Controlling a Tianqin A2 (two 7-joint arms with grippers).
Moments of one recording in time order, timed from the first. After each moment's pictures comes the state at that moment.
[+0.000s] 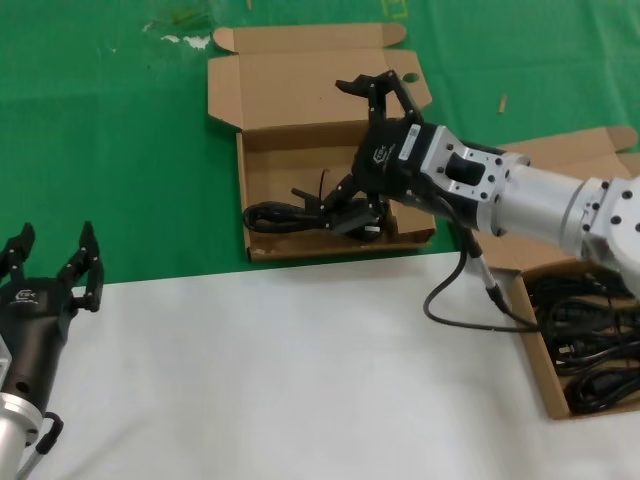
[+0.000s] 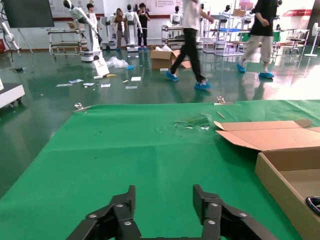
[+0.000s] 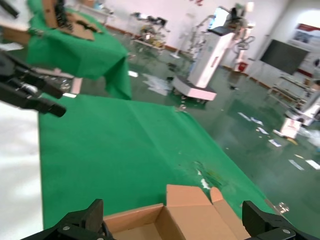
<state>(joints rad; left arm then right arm) 0.00 -0.30 1.60 -1.60 -1.80 0.00 0.00 0.69 0.42 -1.95 1.32 1.49 -0.70 -0.07</state>
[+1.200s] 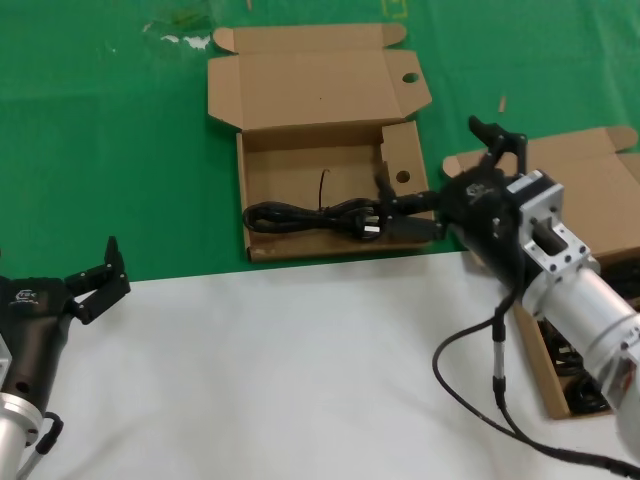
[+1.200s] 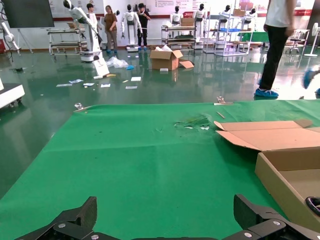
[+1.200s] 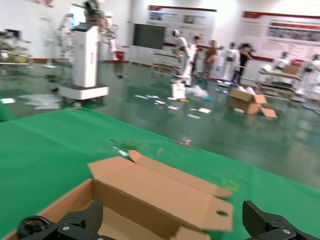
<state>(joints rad) 0.00 -0.30 1.60 -1.60 -1.80 0.00 0.00 0.27 0.35 -1.74 1.49 1.68 -0.28 -0.03</state>
